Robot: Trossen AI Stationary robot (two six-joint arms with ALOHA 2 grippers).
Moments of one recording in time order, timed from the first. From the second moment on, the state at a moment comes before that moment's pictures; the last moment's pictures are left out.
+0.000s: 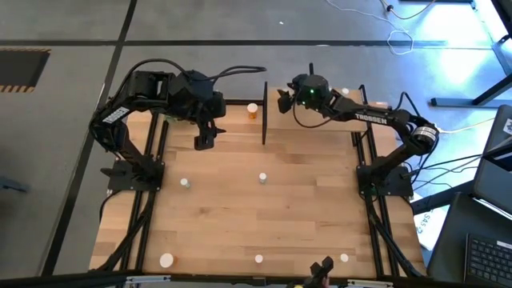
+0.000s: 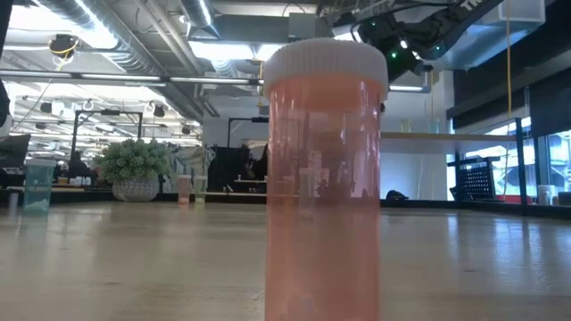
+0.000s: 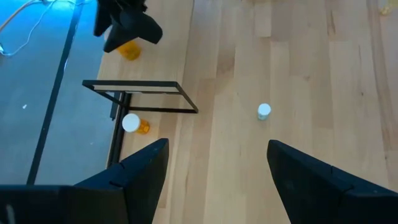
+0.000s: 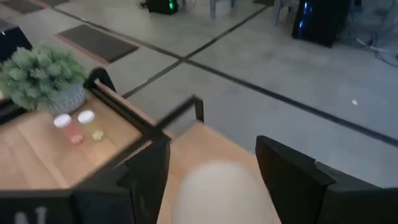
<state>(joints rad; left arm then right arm) 0.09 1.63 2.33 -1.49 -0.20 0.11 -0.60 1.54 1.04 0.13 0.18 0.17</state>
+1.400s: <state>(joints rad) 0.11 1.63 2.33 -1.49 -0.20 0.08 -0.59 1.54 1.27 -0.54 -0.17 -0.14</state>
